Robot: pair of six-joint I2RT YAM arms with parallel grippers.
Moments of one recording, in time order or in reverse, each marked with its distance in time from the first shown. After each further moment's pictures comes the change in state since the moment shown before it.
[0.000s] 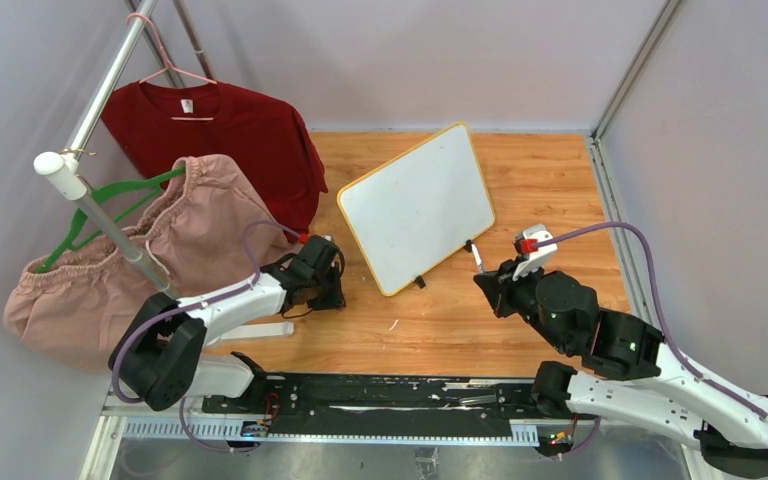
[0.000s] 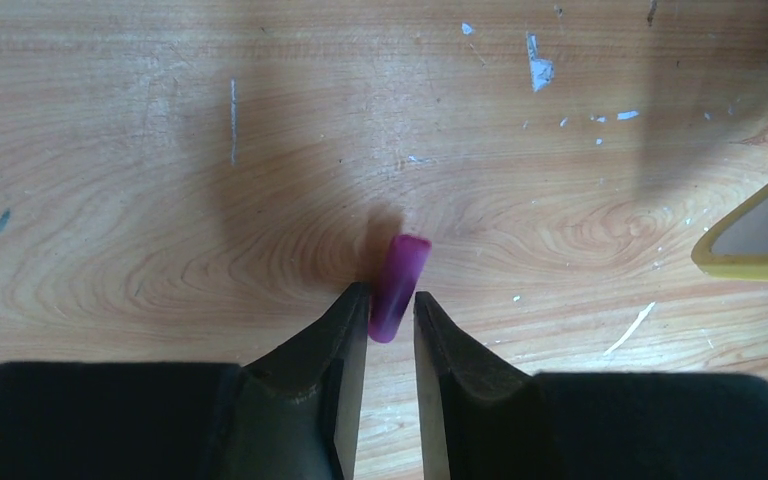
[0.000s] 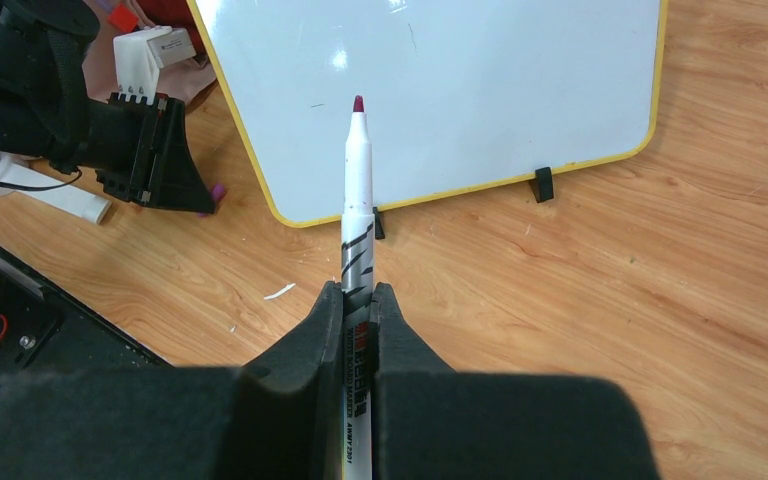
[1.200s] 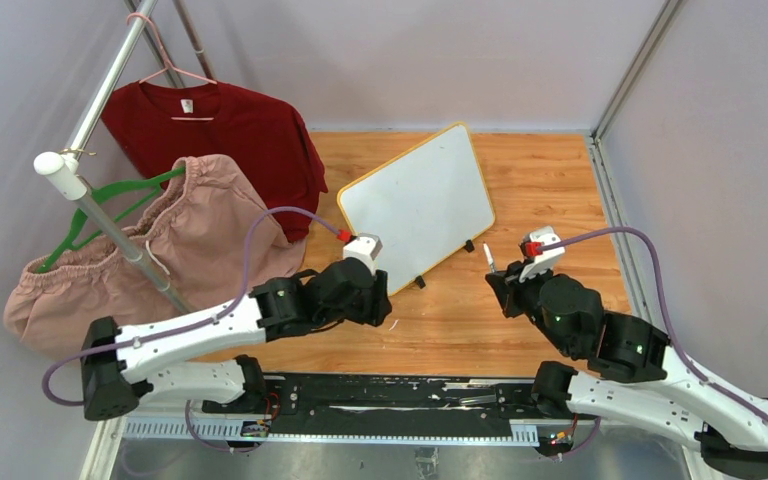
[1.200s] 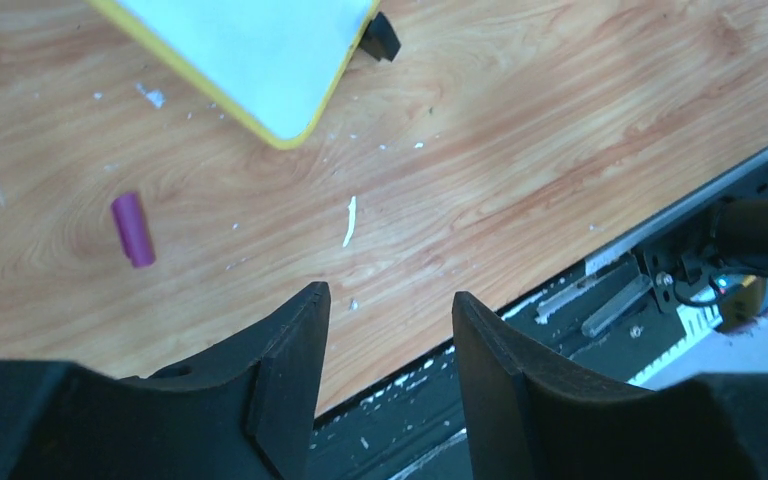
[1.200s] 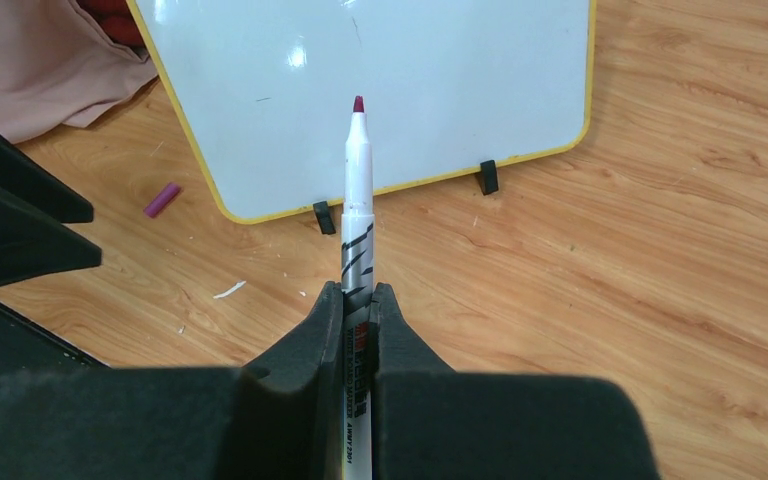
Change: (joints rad) left arm -0.509 -0.284 0.242 -0.210 -0.254 -0.018; right arm 0.000 -0.018 0.002 -0.055 0.071 -0.040
